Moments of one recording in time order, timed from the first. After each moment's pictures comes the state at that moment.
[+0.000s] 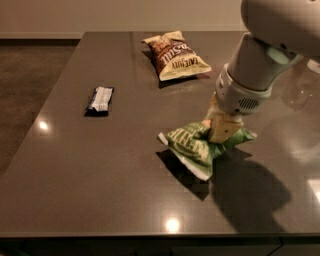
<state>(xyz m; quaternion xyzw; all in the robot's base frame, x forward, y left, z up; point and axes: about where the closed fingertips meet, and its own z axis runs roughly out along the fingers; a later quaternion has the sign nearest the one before) 0.474 -0.129 0.880 -0.70 0.70 0.02 0.11</state>
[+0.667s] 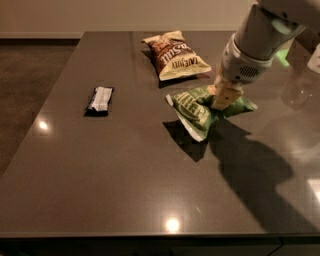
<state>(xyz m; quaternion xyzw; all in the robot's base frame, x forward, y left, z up) 0.549 -0.147 0.908 -0.65 0.74 0.00 0.15</state>
